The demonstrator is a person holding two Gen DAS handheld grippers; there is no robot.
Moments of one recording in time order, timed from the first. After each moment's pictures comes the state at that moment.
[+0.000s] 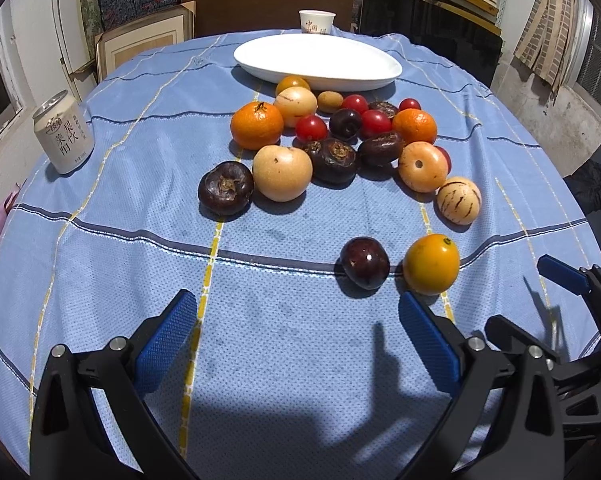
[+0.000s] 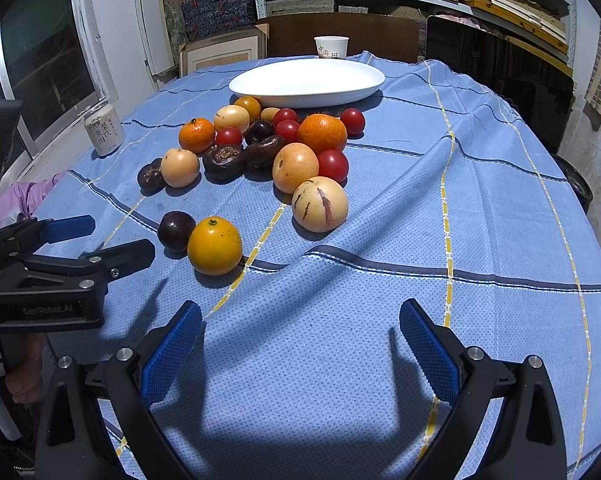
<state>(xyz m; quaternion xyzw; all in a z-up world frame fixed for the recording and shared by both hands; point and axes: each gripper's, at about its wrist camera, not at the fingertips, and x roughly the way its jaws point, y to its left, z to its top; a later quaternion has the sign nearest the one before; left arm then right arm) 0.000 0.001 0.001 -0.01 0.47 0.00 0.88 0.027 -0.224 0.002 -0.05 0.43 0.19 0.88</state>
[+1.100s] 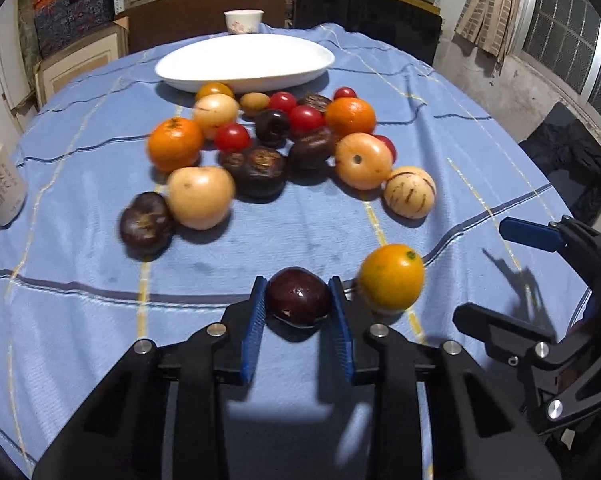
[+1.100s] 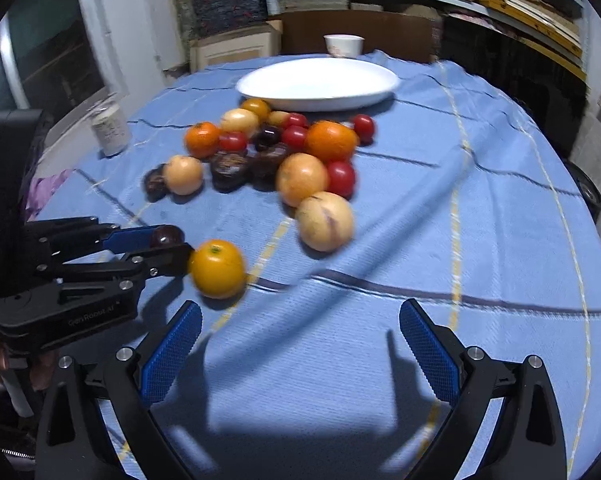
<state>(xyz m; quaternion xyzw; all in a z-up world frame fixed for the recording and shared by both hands) 0.023 -0.020 -0.006 0.01 0.46 -0.11 0.88 0.041 -0.218 0.008 -0.06 0.43 0.22 0.87</state>
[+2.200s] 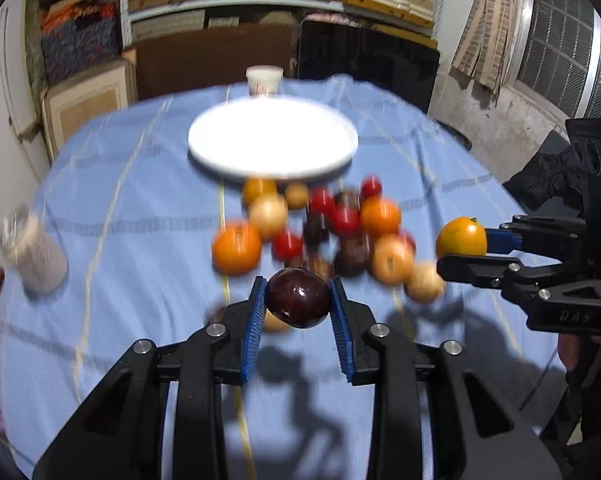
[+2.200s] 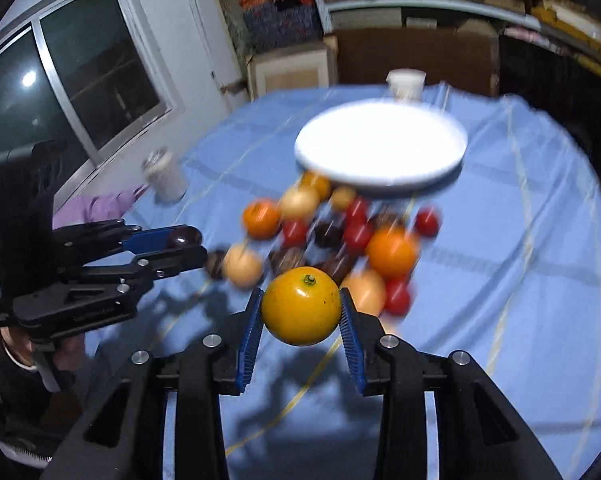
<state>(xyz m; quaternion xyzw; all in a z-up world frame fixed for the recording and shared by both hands) 0.062 0.023 0.073 0.01 0.40 -0.12 0.91 0.114 -0.198 0.071 -0.03 0.41 0.32 0.85</state>
